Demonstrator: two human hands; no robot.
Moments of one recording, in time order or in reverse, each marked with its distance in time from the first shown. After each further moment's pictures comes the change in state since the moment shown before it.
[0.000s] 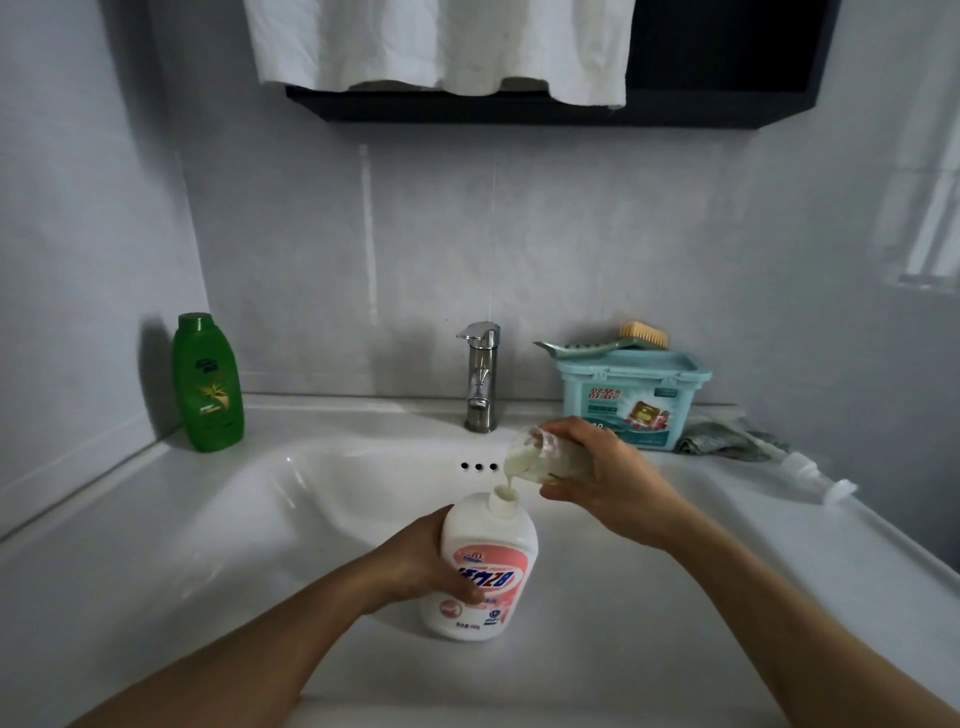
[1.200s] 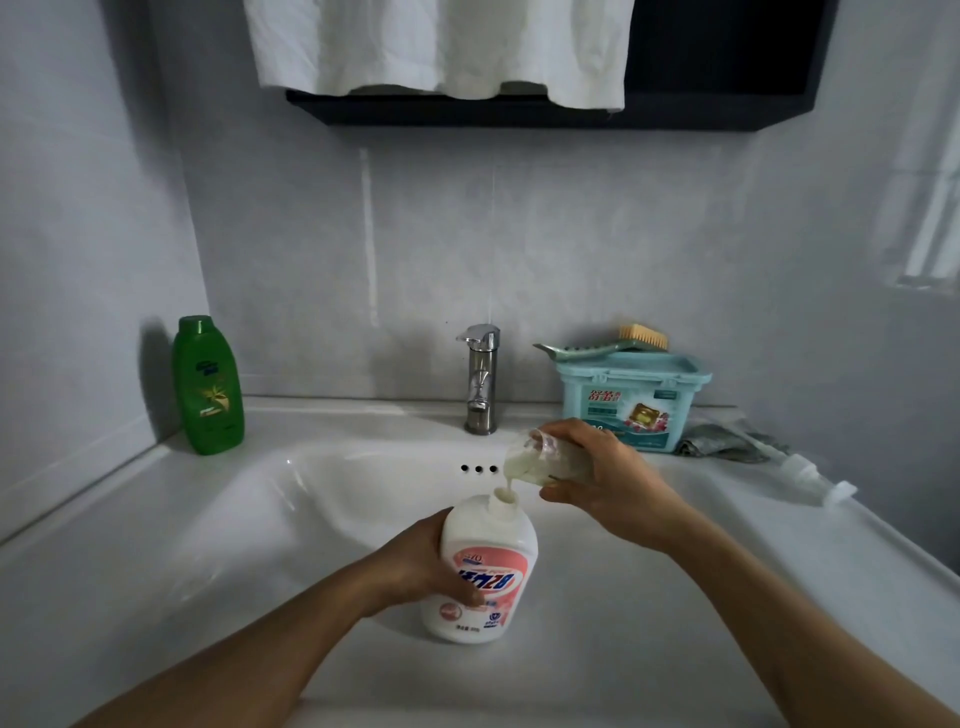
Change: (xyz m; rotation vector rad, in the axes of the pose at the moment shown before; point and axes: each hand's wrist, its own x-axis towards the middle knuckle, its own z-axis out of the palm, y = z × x) left_hand -0.002 0.004 0.001 0.025 0.004 0.003; right_hand 0.001 0.001 0.000 -0.016 -0.002 -0.011
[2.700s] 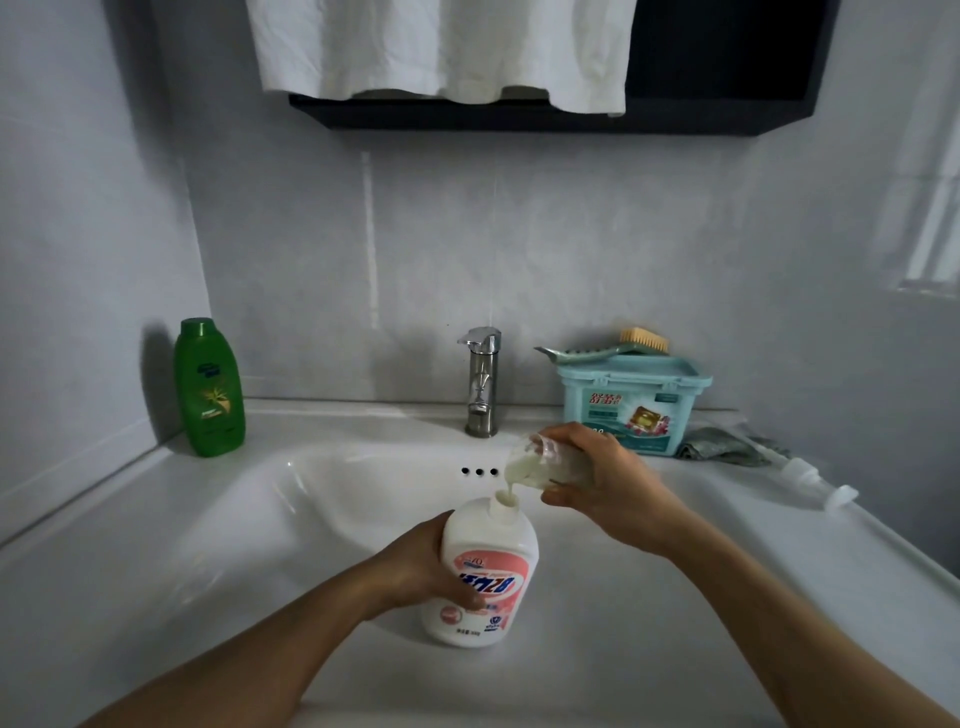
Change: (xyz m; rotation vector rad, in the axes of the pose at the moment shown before) left_hand 0.001 -0.001 0.000 0.014 0.009 -0.008; right_hand 0.000 0.001 0.001 -0.015 0.002 0.000
